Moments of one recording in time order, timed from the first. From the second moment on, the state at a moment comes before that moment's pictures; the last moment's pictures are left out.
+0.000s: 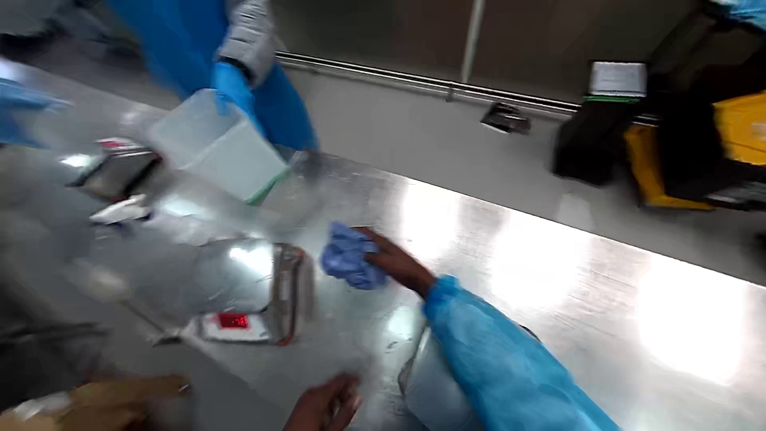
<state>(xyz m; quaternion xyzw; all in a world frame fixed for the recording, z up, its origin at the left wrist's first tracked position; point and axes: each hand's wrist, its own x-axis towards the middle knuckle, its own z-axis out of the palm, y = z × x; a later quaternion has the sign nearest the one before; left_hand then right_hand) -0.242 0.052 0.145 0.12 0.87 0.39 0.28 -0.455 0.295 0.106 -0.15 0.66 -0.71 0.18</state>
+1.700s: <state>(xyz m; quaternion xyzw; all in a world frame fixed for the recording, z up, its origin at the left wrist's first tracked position) -0.125 0.033 0.197 -0.03 0.96 0.24 0.12 -0.326 0.627 -0.037 0.17 0.87 -0.37 -0.27</state>
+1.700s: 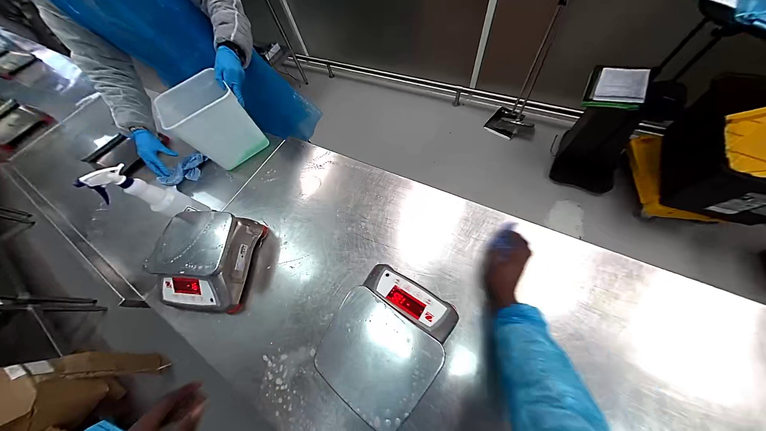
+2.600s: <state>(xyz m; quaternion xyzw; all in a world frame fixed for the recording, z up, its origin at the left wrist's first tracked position) -0.212 0.179 0.084 0.00 0.92 0.30 0.24 -0.251 0.522 0.037 -0.18 0.86 -0.45 0.13</state>
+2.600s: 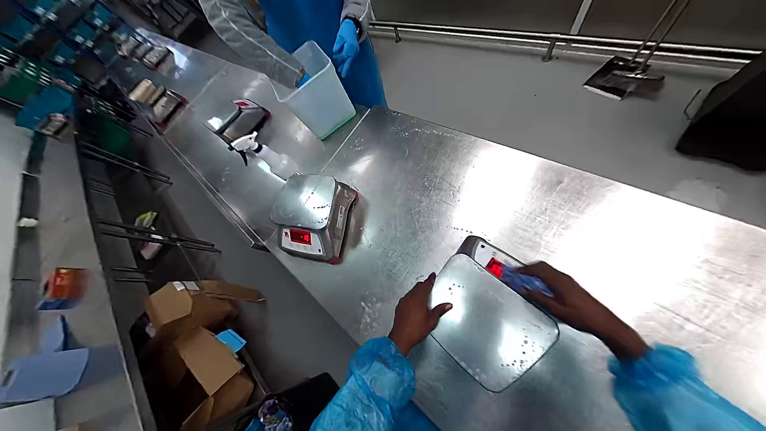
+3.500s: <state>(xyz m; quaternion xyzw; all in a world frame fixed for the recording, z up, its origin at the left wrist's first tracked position) -0.228 -0.085 0.068 -0.01 0.78 0.59 0.21 -0.215 0.365 0.060 0.24 0.92 -0.24 -0.19</state>
